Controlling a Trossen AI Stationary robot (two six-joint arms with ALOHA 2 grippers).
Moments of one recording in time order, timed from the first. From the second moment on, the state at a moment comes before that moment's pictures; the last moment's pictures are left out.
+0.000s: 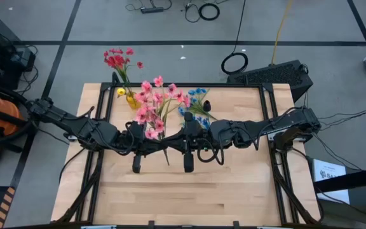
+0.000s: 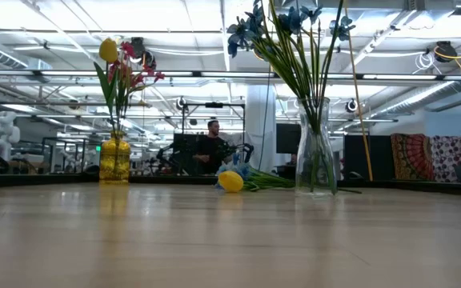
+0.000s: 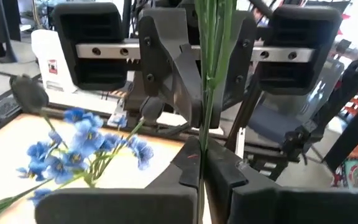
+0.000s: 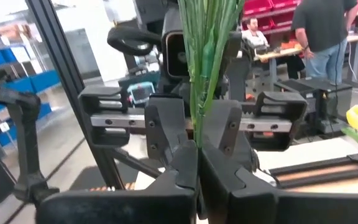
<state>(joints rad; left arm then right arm) -0.41 1.17 1.16 -0.12 -0.33 -0.28 0.26 1.67 1.60 0.06 0.23 0.25</state>
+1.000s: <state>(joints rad) -0.41 0.86 1.16 -0.47 -0.97 -0.31 0.39 1.18 1.58 -1.21 0.58 0.83</state>
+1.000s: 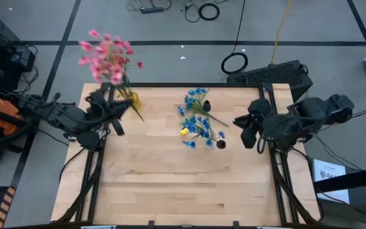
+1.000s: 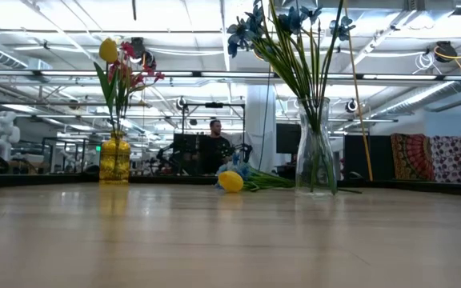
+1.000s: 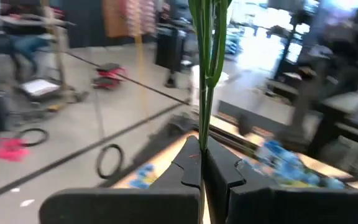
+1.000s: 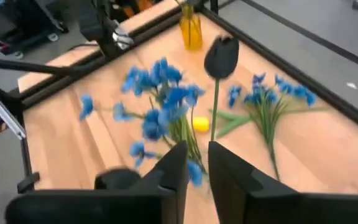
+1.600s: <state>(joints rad) -0.10 0.67 1.22 -0.40 -0.90 0.17 0.47 1.14 1.09 -1.07 0.60 1.39</state>
